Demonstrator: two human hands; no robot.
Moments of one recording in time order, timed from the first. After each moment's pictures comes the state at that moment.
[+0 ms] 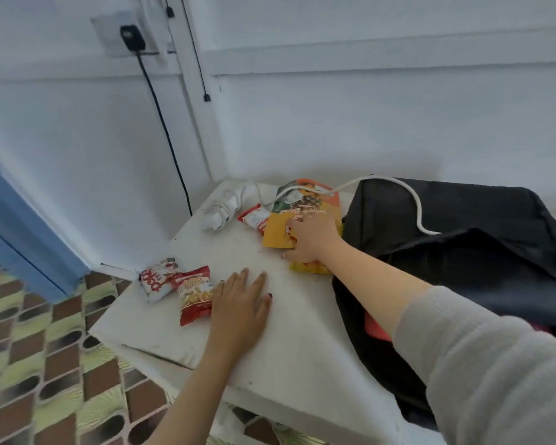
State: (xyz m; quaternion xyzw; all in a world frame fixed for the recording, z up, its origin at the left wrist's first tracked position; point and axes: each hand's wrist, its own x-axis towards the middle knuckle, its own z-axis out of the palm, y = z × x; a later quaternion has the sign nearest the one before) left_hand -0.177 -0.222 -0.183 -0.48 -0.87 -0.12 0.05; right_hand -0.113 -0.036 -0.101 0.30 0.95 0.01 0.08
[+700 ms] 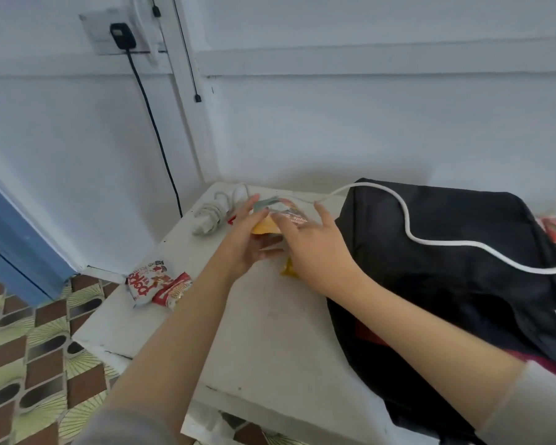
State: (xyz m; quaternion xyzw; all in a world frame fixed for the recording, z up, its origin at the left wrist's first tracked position) left_hand -0.196 -0.144 -0.083 -0.22 -0.53 -0.68 -0.47; right_hand -0.066 -0.076 -0.091 0.17 0.91 0.16 -0.34
